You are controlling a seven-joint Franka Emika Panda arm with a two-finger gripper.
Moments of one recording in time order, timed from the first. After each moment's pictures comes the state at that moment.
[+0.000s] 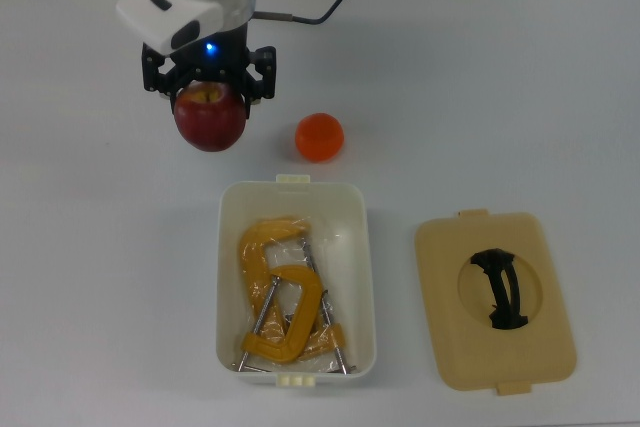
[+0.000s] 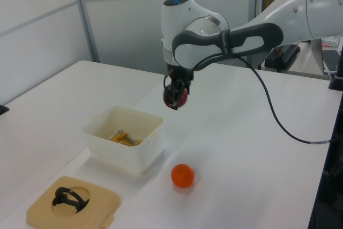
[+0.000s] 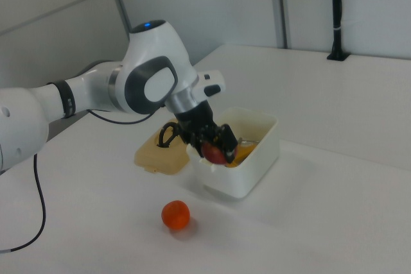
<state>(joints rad) 0.04 0.20 -0.05 -1.64 -0.15 2.01 0.02</state>
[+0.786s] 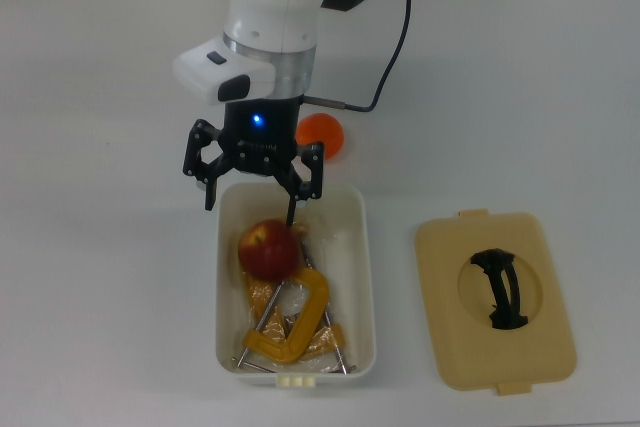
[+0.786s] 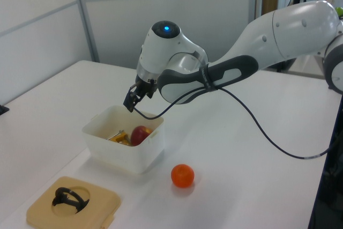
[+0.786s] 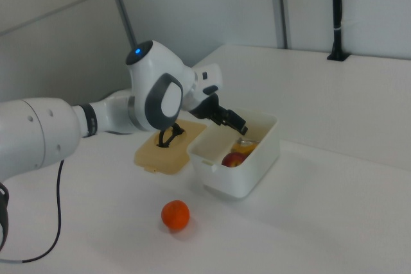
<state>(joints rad) 0.09 0.36 -0.04 -1.61 -0.27 2.49 0.37</state>
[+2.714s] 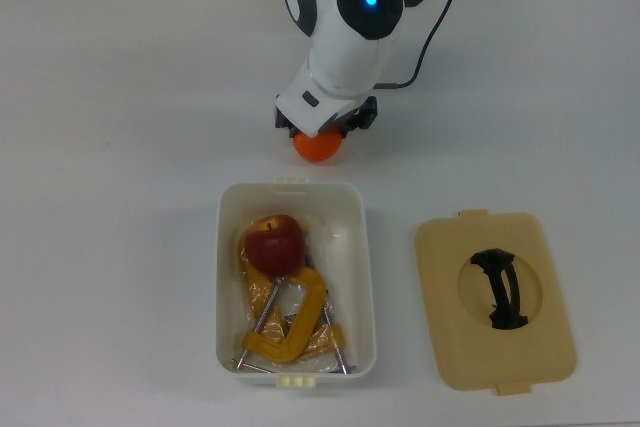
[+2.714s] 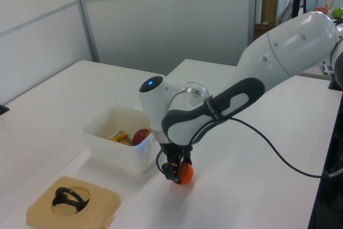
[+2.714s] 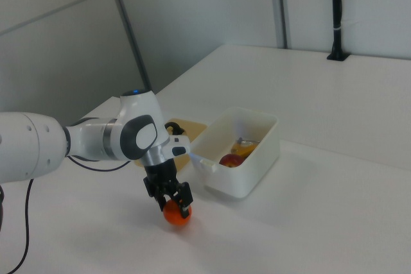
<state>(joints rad) 0.09 0.33 0.12 -1.85 -0.17 2.03 0.24</state>
